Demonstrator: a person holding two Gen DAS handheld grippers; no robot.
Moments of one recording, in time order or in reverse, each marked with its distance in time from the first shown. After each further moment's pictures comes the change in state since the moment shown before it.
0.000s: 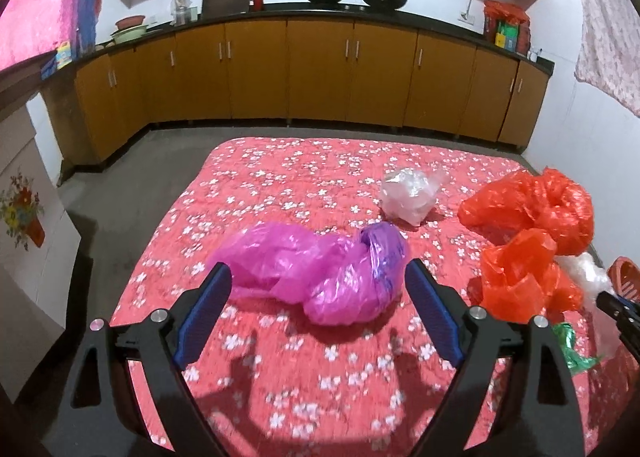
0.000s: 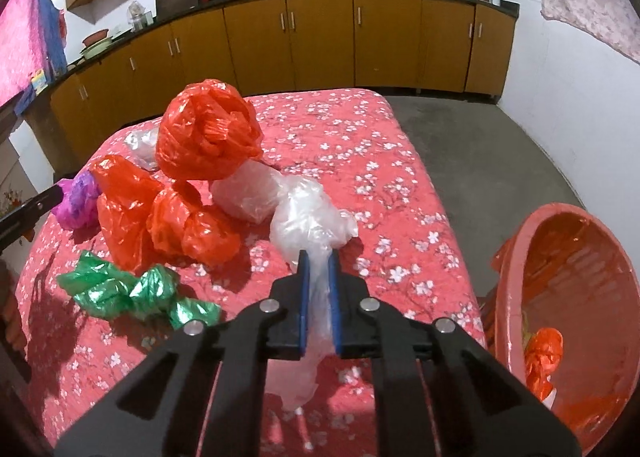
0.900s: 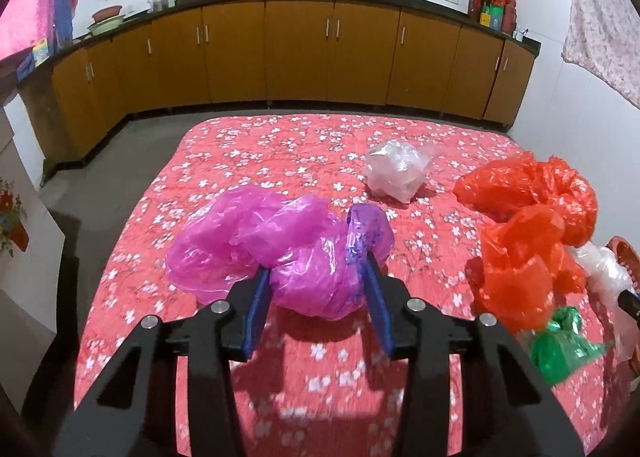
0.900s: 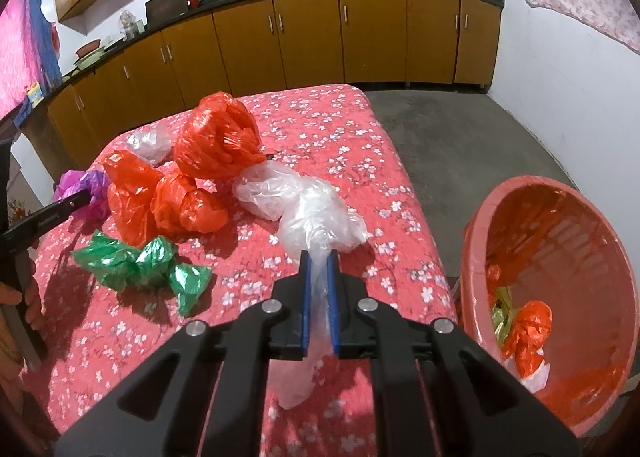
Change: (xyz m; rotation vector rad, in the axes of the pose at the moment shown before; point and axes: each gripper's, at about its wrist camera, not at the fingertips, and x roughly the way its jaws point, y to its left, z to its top) left arm 0.013 -0.007 -0.006 0.028 0.067 -0.064; right arm -0.032 -0.017 -0.017 0.049 0.004 0.003
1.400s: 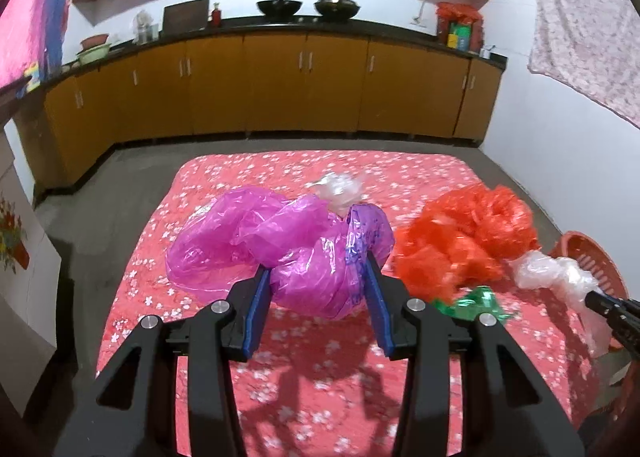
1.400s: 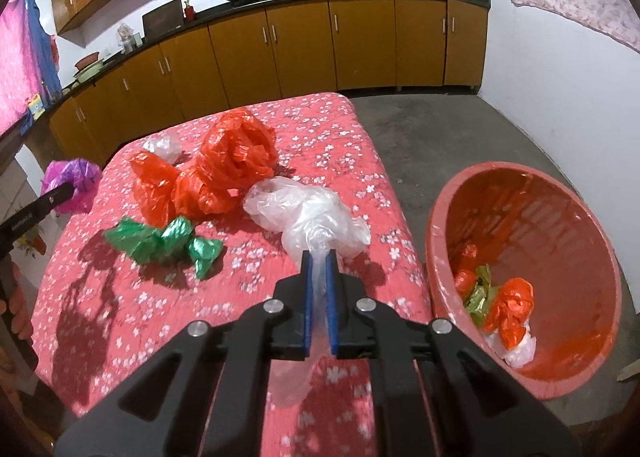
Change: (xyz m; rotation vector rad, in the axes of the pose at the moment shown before) left arm -0.078 -0.027 -0.005 0.052 -0.102 -0.084; right arm -0.055 -0.007 -0.023 0.020 -0.030 -0.007
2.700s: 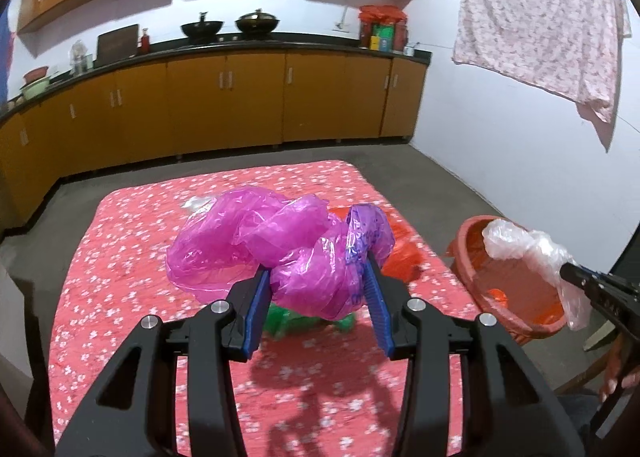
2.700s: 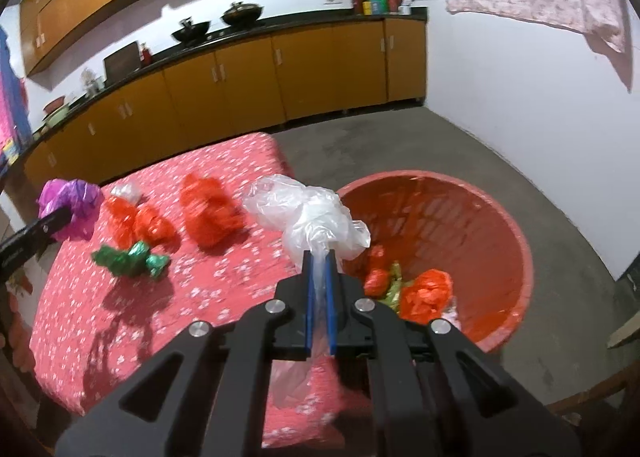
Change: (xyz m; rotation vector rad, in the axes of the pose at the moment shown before) left arm -0.033 -0.105 0.003 0.123 -0.039 -0.210; right arm -0.087 -0.092 -0.014 0.139 -0.116 -0.130
